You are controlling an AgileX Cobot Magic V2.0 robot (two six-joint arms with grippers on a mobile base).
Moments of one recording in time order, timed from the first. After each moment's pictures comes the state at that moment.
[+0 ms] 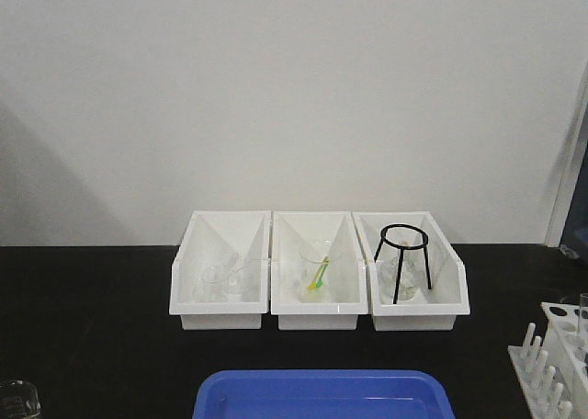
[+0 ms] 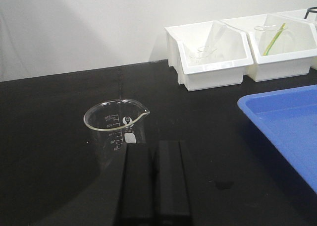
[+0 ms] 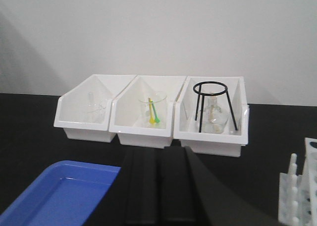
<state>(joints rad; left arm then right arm) -0.11 -0.01 0.03 -0.09 0.20 0.10 -0.35 0.49 -0.41 -1.76 -0.67 1.85</state>
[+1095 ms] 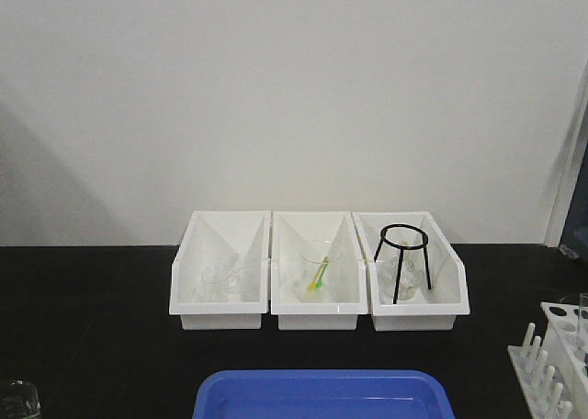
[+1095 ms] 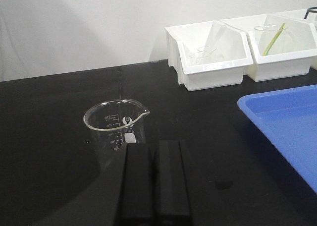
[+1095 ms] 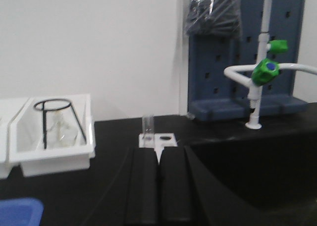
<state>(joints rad) -0.11 -0.01 0.03 -0.09 0.20 0.10 -0.24 0.32 -0.10 -0.30 -0.14 0.26</state>
